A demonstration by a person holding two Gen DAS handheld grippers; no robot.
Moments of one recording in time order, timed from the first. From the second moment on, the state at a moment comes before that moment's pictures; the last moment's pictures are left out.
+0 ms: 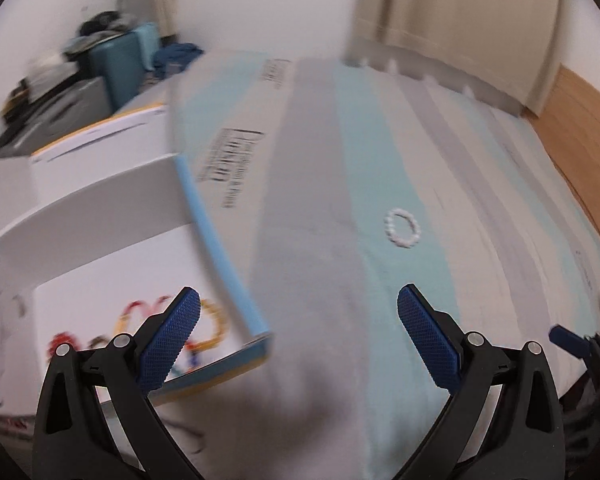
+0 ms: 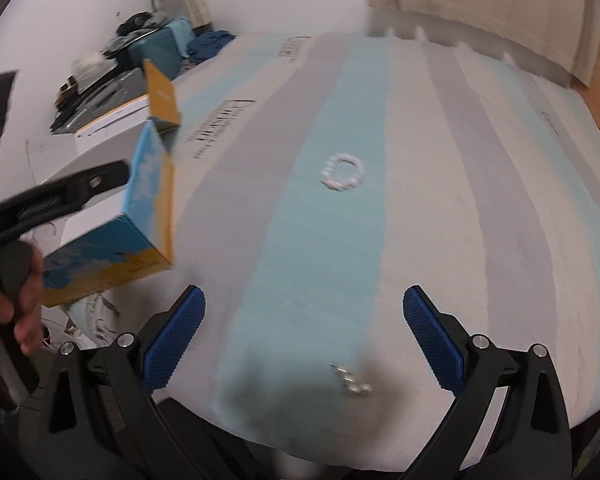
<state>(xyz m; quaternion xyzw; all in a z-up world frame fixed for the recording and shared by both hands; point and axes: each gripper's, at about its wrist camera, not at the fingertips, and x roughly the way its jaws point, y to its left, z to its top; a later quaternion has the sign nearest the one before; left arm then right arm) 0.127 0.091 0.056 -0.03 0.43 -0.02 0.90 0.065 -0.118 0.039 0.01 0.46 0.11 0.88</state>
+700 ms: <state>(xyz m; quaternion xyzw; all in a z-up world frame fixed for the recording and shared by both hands) 0.274 -0.024 -0.058 0.01 0.46 -0.08 0.89 0.053 -0.155 -0.064 -0.04 0.51 0.13 0.85</state>
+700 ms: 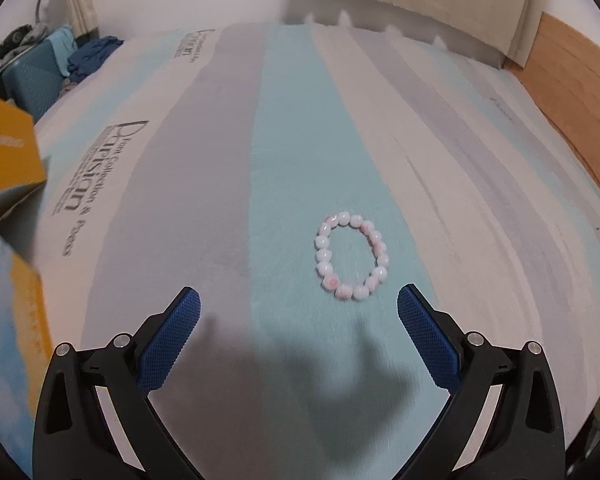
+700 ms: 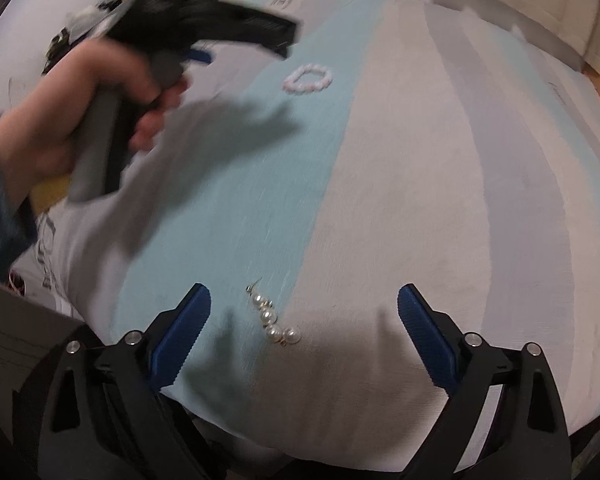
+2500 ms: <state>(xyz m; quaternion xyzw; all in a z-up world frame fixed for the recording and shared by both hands) 0.280 -0.041 -0.044 0.04 0.46 -0.08 0.88 0.052 -0.193 -0.056 0.05 0.51 0.12 0.85</state>
